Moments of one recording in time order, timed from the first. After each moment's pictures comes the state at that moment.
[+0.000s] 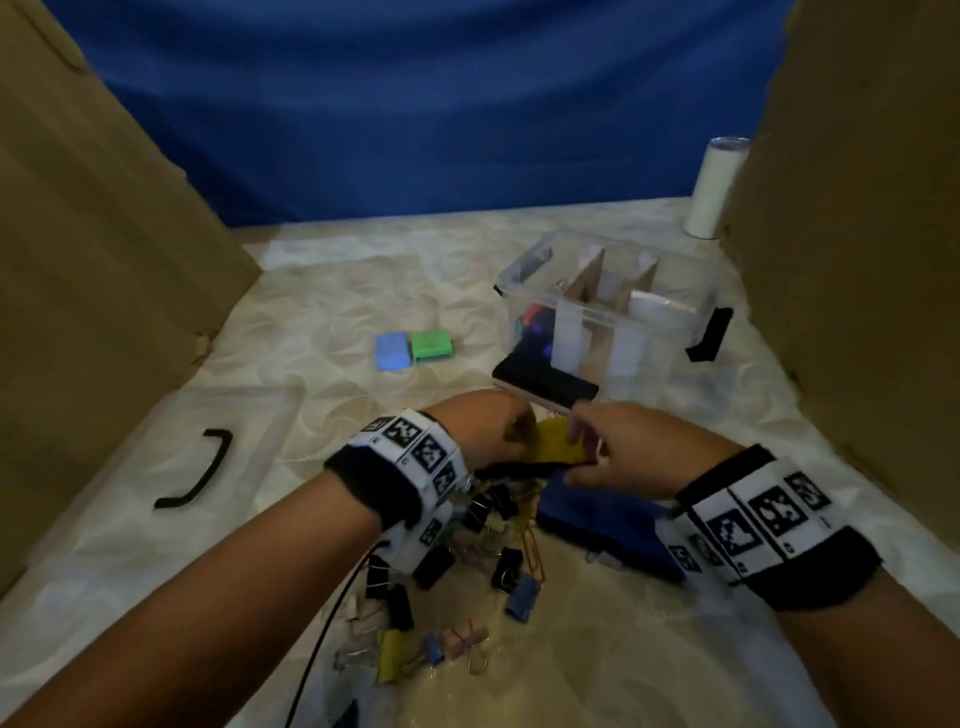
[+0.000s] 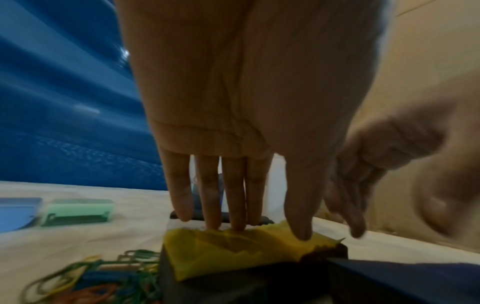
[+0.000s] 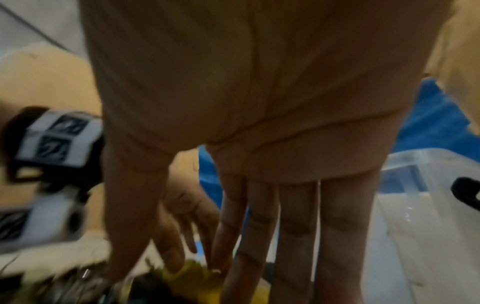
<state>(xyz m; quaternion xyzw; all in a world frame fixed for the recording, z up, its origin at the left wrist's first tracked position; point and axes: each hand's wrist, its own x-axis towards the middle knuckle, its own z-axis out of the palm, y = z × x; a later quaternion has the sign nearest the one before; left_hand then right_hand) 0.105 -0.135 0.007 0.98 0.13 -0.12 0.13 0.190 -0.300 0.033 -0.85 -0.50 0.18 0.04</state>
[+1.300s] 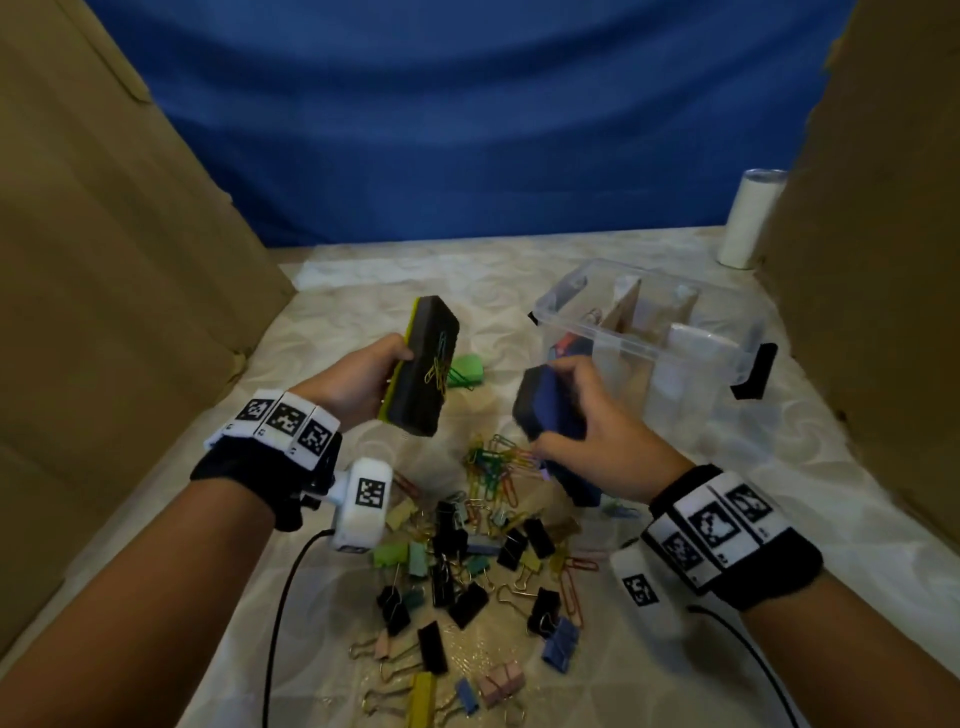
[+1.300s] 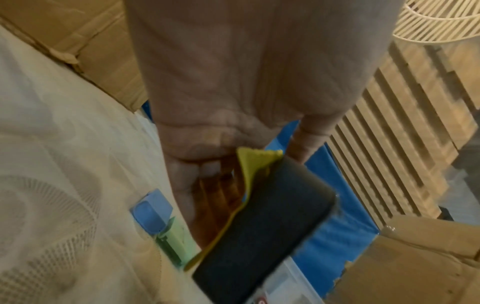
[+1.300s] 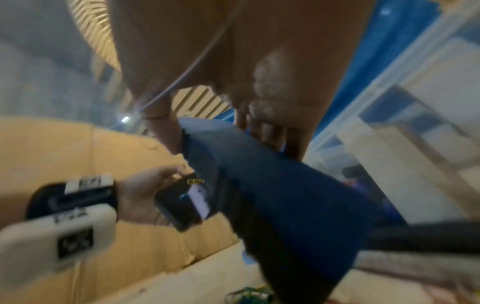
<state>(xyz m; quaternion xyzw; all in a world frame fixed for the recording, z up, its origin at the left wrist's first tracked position) 0.034 -0.036 0.049 0.64 0.33 0.08 0.69 0.184 -0.243 0.020 -0.71 -0.49 0.25 0.43</state>
